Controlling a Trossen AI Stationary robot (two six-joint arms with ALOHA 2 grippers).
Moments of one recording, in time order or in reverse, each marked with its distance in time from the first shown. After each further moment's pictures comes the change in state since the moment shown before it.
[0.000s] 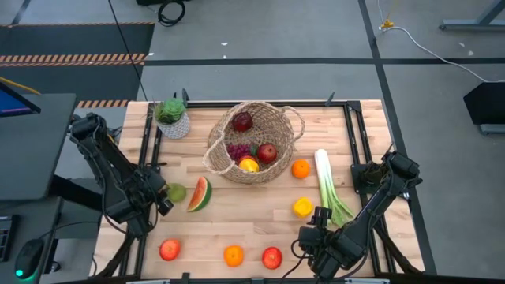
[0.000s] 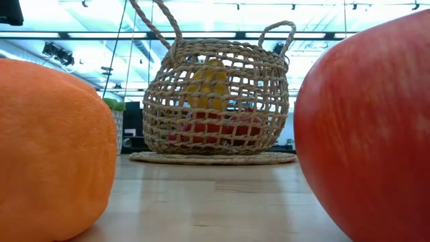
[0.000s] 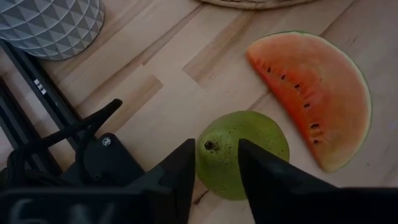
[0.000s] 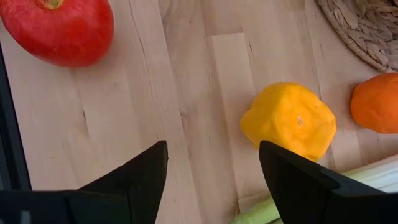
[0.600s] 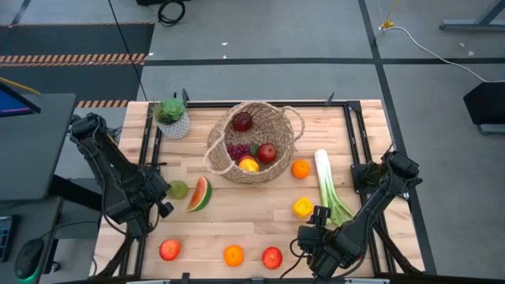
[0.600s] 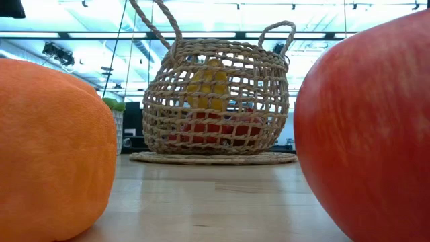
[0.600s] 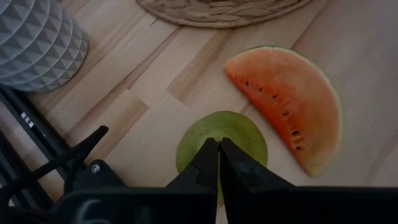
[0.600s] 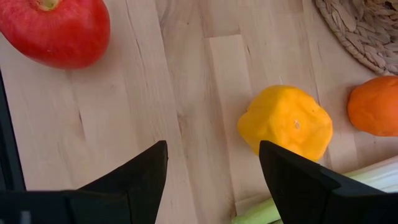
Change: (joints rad) left arm 0.001 -0.001 0.013 0.029 -0.082 0.114; right arm -0.011 0.000 0.000 0.000 0.000 -0.019
